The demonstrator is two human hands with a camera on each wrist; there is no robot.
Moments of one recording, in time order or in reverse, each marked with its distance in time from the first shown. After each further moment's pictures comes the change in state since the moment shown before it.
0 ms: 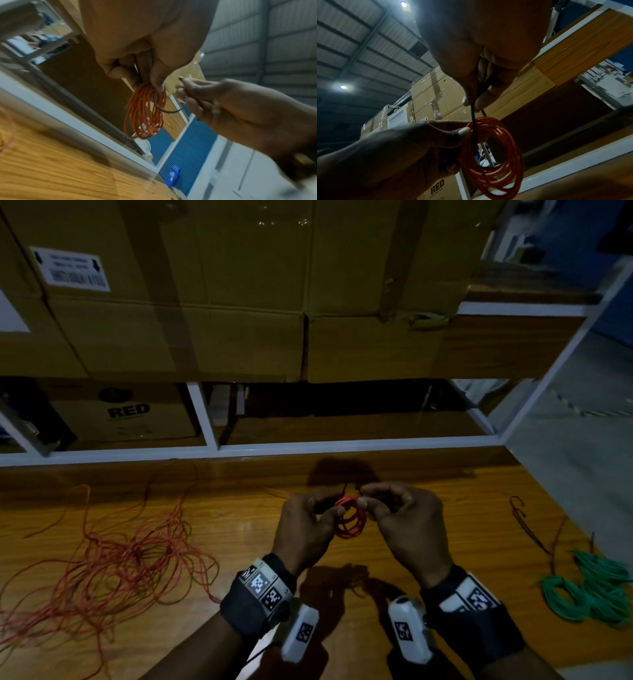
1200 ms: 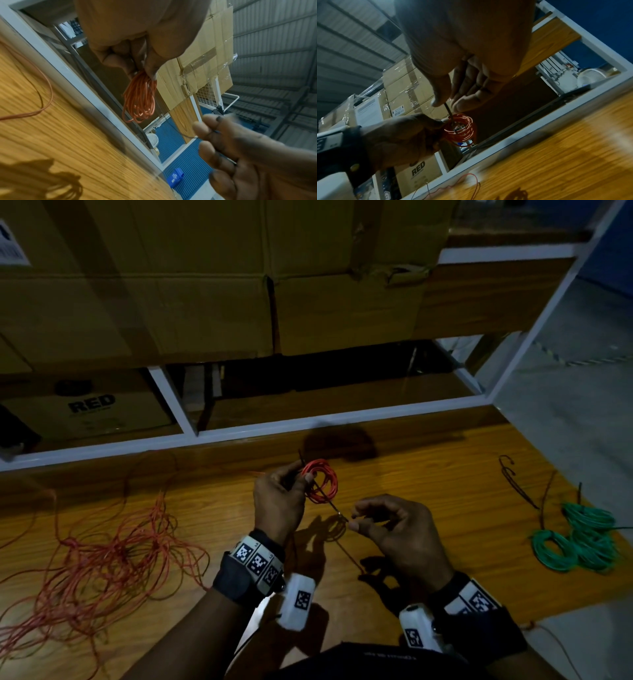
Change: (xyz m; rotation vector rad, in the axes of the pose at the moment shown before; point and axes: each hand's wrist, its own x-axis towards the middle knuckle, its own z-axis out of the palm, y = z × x) left_hand 0.023 -0.023 0.005 -0.183 0.219 -0.234; right_hand -0.039 0.046 -0.002 0.168 -0.140 0.260
